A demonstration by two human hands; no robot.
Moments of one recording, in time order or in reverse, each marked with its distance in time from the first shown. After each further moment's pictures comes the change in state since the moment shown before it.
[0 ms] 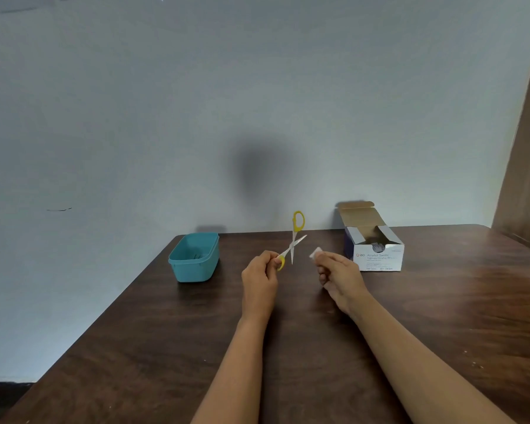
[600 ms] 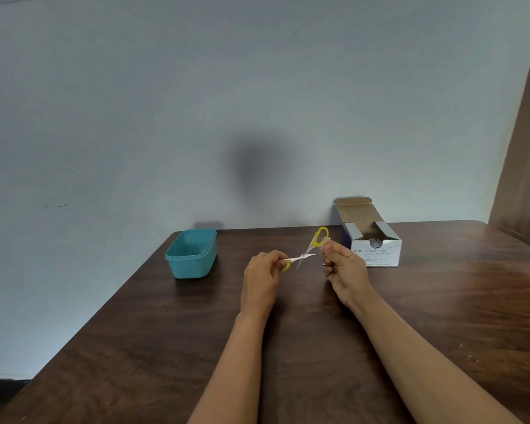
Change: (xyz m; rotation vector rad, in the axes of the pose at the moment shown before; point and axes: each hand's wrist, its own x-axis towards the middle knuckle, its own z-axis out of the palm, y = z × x) left_hand -0.002 0.000 0.000 0.173 -0.133 0.106; right_hand 0.011 0.003 -0.011 0.218 0.017 -0.078
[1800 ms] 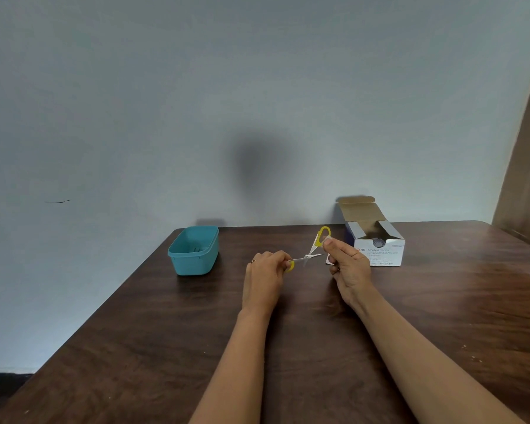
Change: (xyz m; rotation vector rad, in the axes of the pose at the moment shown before) left_hand -0.001 0.005 -0.004 0.176 -0.052 0.023; right_hand 0.003 0.005 -0.002 -0.084 0.027 -0.095
